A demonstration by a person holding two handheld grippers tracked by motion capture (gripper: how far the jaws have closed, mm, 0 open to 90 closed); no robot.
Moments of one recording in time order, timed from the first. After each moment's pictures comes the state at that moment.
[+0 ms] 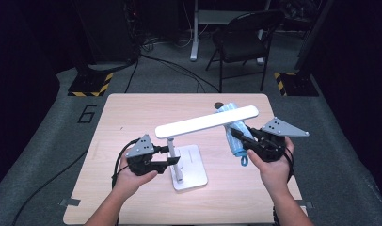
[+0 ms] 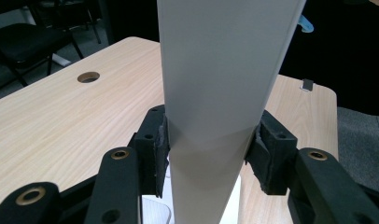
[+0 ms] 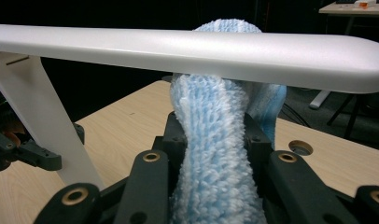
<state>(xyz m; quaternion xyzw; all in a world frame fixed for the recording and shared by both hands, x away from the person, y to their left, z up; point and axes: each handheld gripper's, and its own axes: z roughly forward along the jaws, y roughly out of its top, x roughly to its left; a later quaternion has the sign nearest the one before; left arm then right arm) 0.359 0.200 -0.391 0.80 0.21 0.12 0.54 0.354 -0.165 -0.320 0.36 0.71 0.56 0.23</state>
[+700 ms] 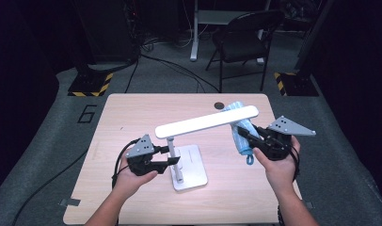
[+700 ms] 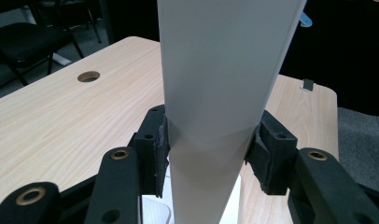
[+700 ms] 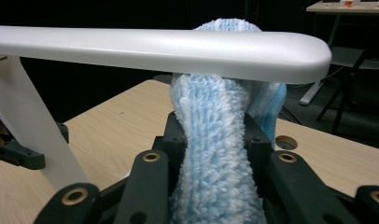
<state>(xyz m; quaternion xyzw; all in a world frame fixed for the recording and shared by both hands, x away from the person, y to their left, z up) 0.359 0.200 -0.392 0.80 0.21 0.13 0.54 0.356 -0.180 -0.319 0.37 0.71 0.55 0.24</state>
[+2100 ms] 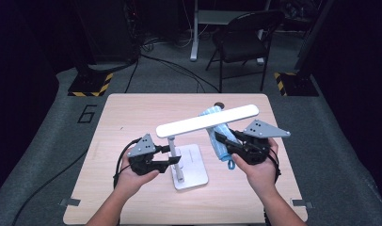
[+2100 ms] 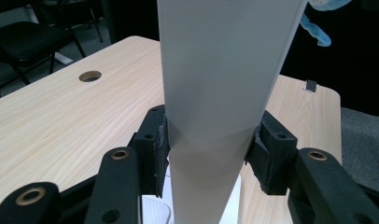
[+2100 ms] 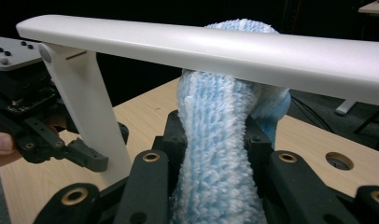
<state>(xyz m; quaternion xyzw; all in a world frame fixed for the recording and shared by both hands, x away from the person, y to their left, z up) 0.361 0.197 -0.391 0.81 0.21 0.13 0.54 0.348 -0.125 -0.317 0.32 0.74 0.56 0.21</state>
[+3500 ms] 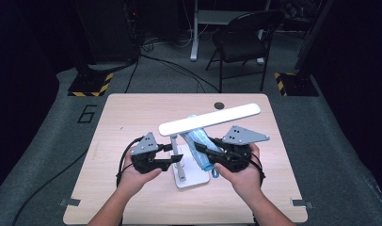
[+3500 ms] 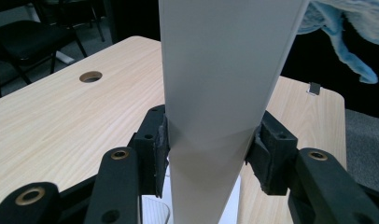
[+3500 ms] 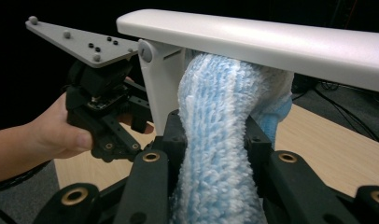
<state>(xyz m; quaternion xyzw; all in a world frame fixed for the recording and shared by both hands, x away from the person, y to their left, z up) 0.365 0.190 -0.392 0.80 0.22 0.13 0.54 0.333 -0.084 -0.317 0.26 0.76 0.57 0.16</state>
